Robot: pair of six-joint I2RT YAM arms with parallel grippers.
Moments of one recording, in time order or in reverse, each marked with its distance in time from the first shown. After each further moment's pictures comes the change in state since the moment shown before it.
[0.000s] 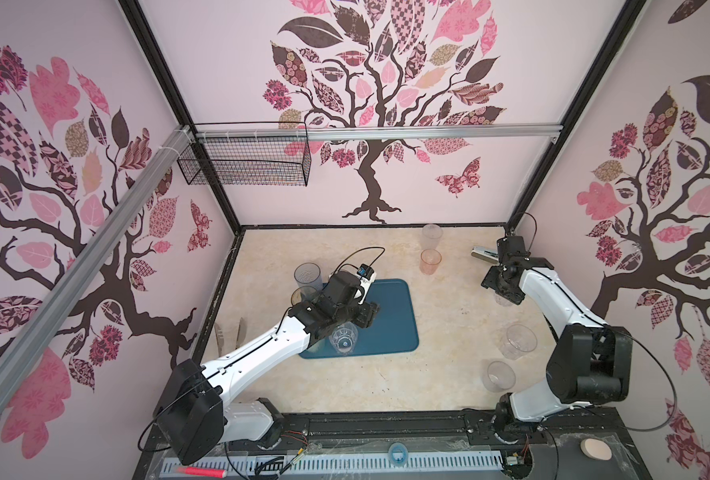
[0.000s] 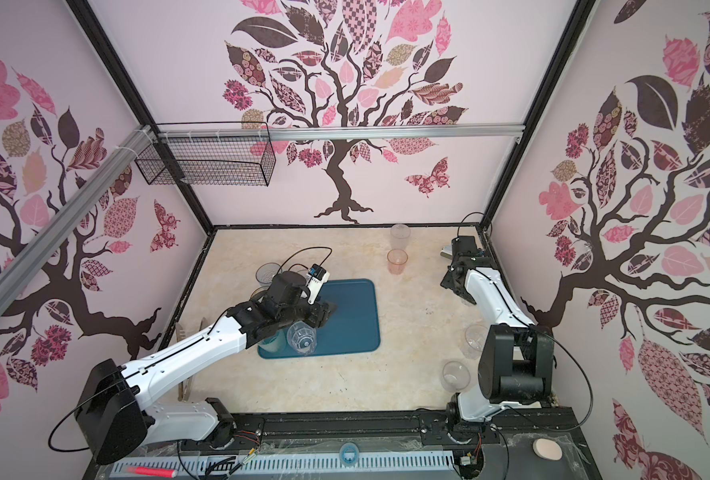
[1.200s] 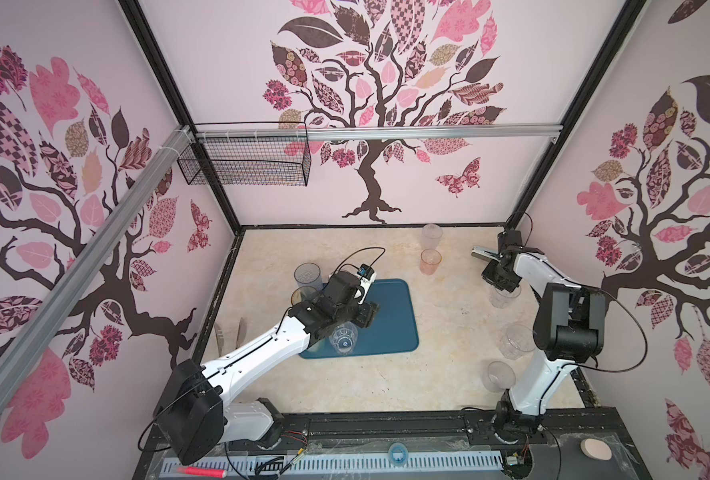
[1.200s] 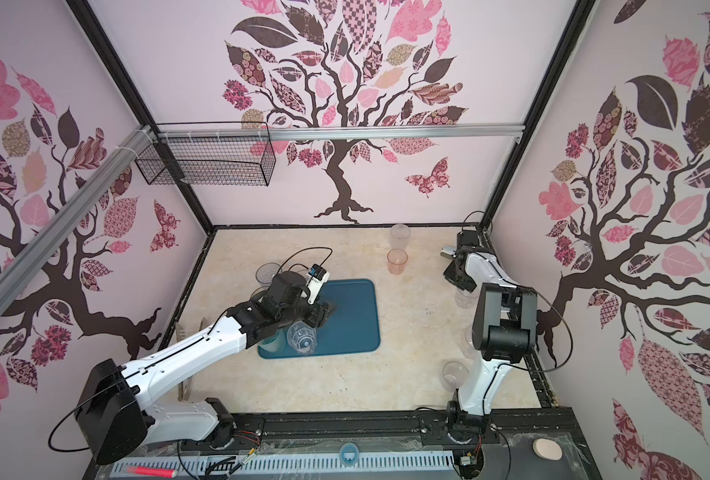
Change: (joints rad) left arm 0.000 0.000 0.000 0.000 -0.018 0.021; right arm -0.068 0.281 0.149 0.085 -0.134 -0.004
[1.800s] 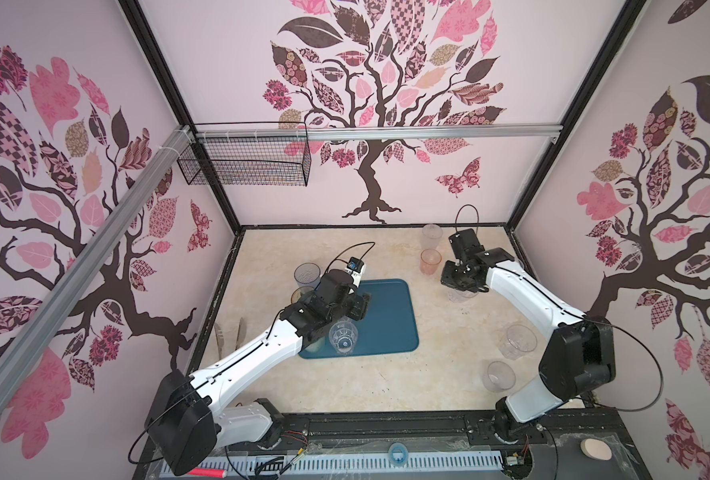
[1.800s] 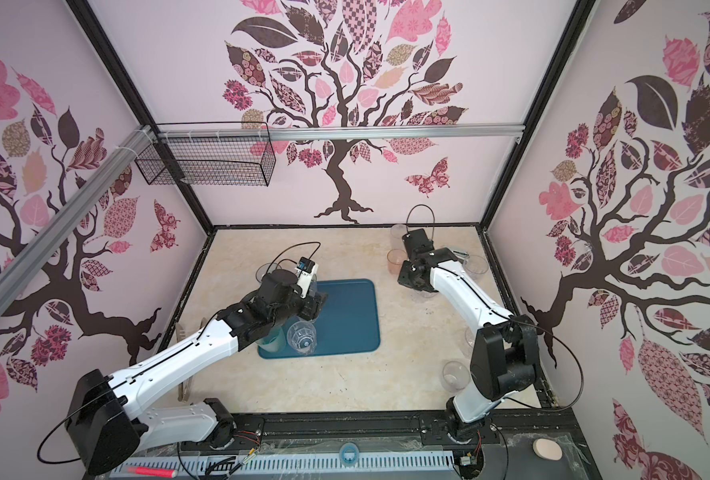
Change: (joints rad) left arm 0.029 -0.077 -0.011 0.038 -0.157 -0.016; right arm 0.507 -0.253 0.016 -0.149 -0.004 0.048
